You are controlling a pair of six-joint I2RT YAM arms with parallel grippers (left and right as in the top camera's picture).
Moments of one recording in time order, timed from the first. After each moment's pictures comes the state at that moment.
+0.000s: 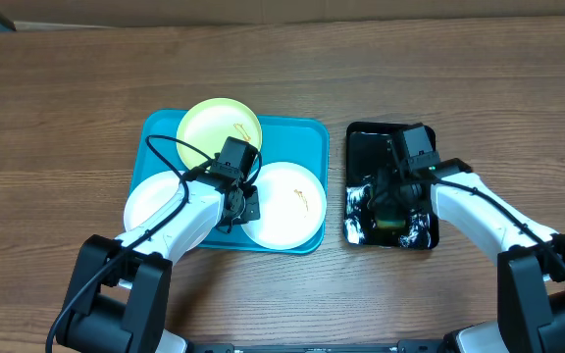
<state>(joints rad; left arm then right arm) -0.37 1.68 0.90 -0.61 -0.03 -0.47 0.28 1.65 0.90 -0.49 -0.04 0.41</state>
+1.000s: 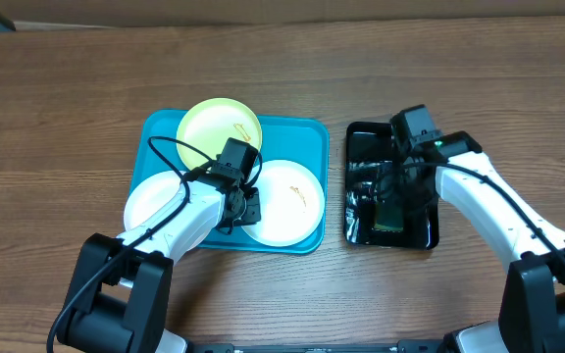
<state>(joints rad) -0.37 1.68 0.90 -0.61 -0.01 -0.46 0.28 1.65 1.09 -0.88 -0.03 0.41</state>
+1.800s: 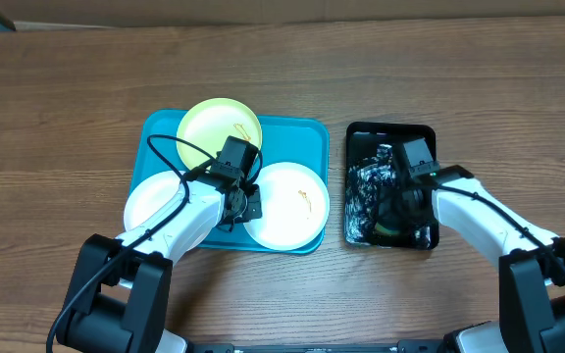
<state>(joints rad) -0.37 1.68 0.90 -0.59 -0.01 -0.47 0.27 1.64 0.89 -0.67 -0.09 0.41</state>
